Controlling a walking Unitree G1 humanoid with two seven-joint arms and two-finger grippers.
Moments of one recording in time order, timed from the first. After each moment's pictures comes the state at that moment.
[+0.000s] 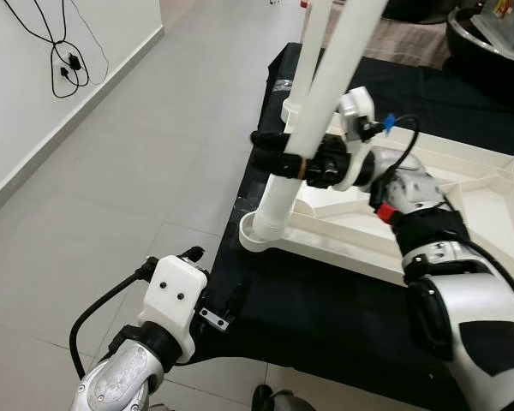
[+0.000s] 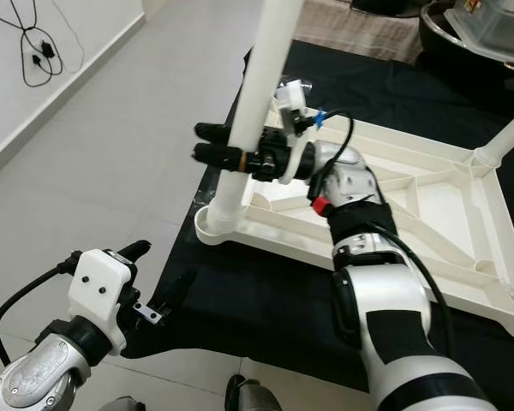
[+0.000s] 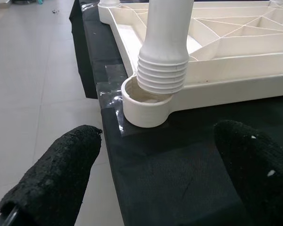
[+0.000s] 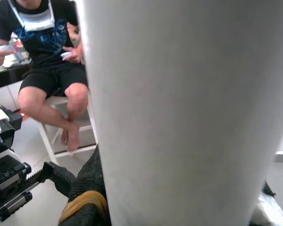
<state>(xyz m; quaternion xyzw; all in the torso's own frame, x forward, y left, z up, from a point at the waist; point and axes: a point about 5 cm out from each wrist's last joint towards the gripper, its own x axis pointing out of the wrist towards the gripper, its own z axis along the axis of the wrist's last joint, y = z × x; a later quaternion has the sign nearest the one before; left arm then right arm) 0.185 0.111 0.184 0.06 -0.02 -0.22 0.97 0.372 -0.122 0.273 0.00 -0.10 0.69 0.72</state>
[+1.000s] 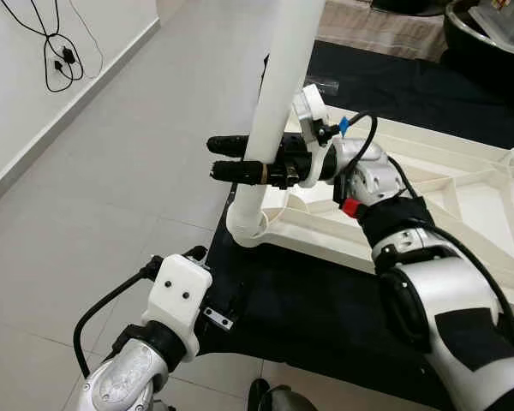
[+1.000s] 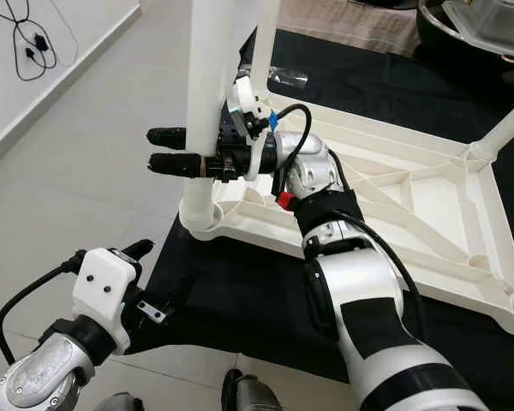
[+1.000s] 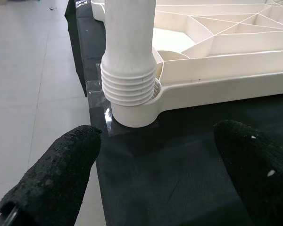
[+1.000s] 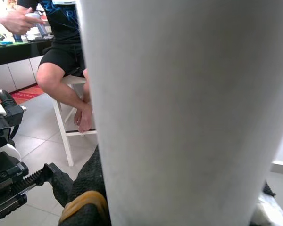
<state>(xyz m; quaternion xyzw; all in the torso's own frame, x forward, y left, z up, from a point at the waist) 0.185 0.106 0.186 0.05 -0.02 -0.21 0.98 0.370 -0.082 0.283 -0.06 -0.11 0.73 0.67</state>
